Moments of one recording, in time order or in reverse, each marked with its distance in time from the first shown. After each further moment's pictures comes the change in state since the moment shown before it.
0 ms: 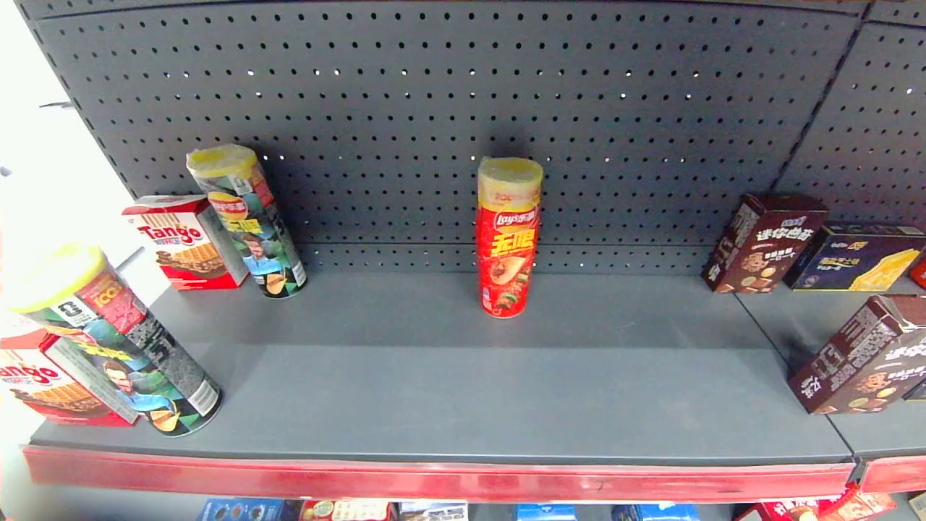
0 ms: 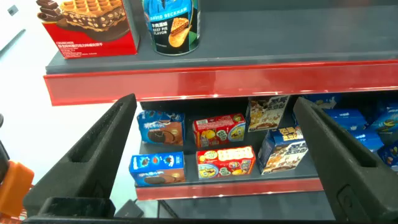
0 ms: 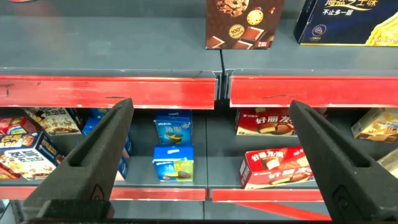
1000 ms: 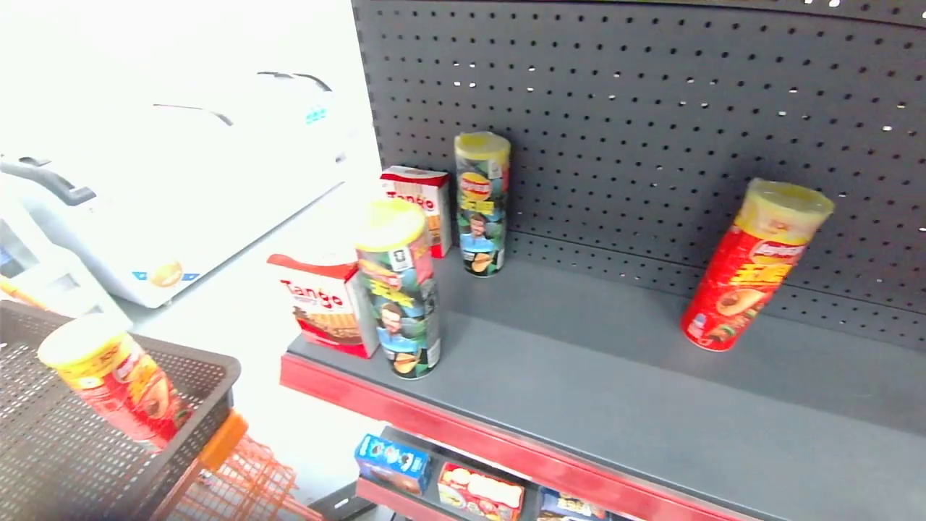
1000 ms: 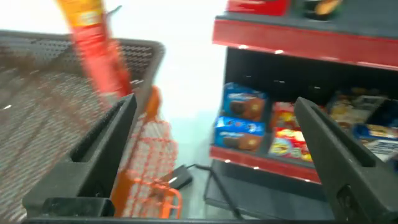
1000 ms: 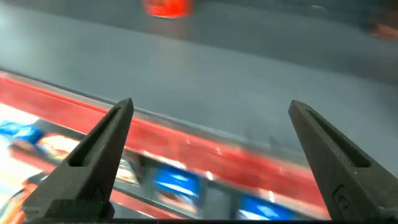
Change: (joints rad) left arm 0.000 0.000 0.000 0.000 -0.001 0.002; right arm 0.000 0.000 0.000 0.000 0.000 0.000
